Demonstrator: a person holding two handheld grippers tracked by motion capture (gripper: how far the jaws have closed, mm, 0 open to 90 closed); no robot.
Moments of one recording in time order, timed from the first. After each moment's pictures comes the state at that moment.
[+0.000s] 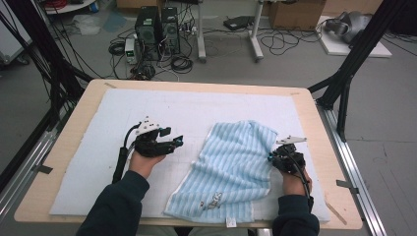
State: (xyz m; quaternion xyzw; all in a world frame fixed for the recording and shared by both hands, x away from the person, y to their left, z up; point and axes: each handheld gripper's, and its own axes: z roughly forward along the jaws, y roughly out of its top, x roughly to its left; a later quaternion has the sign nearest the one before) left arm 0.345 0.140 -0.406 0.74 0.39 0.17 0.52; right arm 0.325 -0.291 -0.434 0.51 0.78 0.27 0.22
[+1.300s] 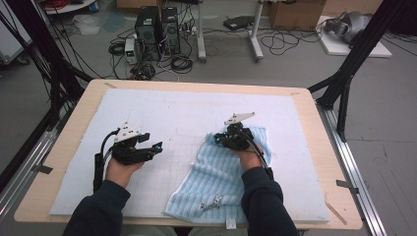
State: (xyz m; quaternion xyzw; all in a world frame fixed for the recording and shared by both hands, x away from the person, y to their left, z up) left arm 0.321 0.193 -0.404 0.75 0.40 0.20 0.48; right arm 0.390 -0.159 -0.415 0.33 0.85 0.41 0.11
